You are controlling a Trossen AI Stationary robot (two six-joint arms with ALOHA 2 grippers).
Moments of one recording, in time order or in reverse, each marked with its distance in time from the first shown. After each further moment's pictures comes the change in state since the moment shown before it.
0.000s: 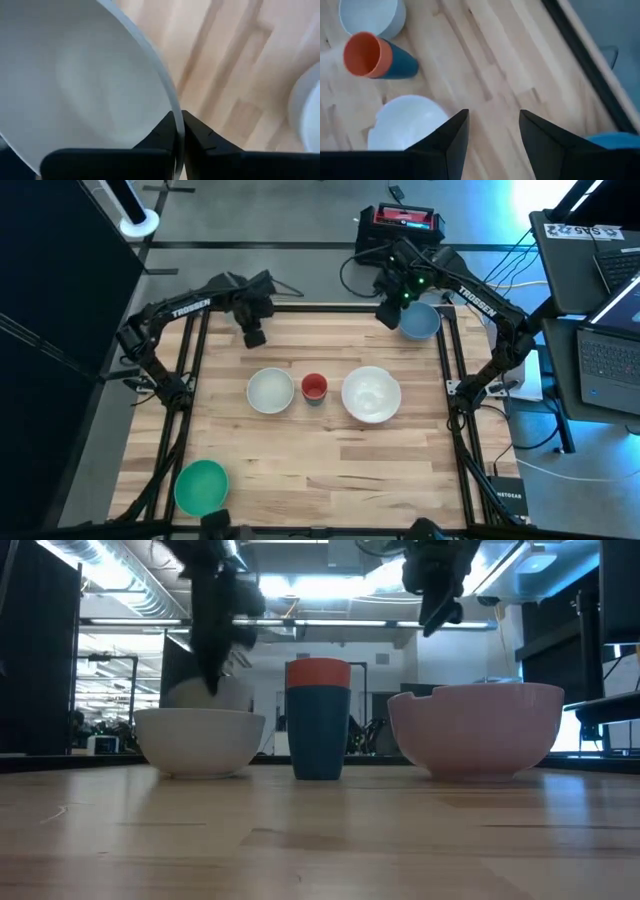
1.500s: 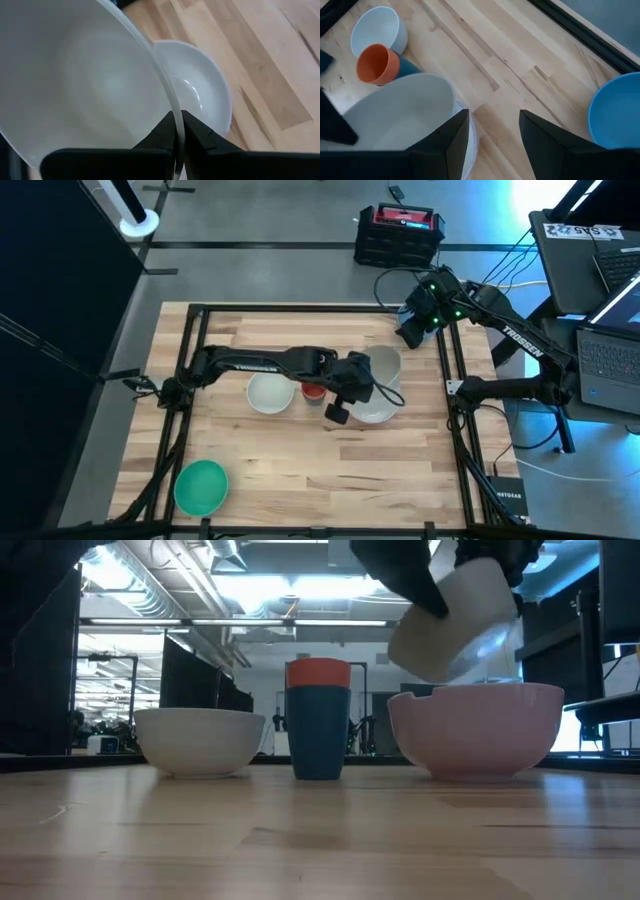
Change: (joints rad) left arm -0.689 0.565 0.743 0.288 0.045 0.095; right arm 0.005 -0.447 -0.462 0.224 0.033 0.256
